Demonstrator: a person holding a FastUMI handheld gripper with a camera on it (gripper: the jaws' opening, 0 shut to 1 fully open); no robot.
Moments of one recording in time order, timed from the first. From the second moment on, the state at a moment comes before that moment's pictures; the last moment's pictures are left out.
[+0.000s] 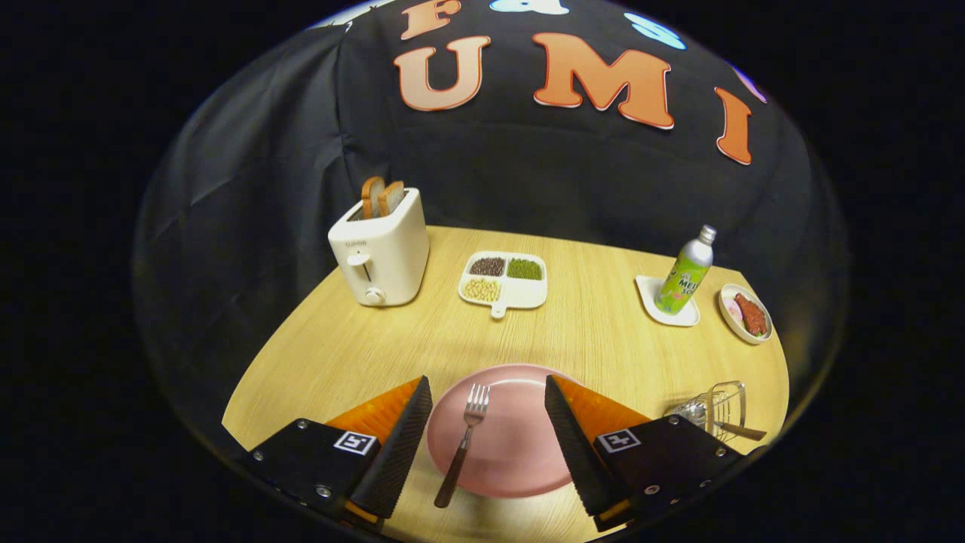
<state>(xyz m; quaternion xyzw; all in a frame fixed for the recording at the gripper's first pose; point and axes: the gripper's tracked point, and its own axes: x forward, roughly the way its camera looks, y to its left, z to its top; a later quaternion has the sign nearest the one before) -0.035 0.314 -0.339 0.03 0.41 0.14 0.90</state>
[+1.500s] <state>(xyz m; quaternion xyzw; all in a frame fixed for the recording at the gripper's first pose) -0.085 0.331 -0.442 0.02 0.58 0.14 0.80</state>
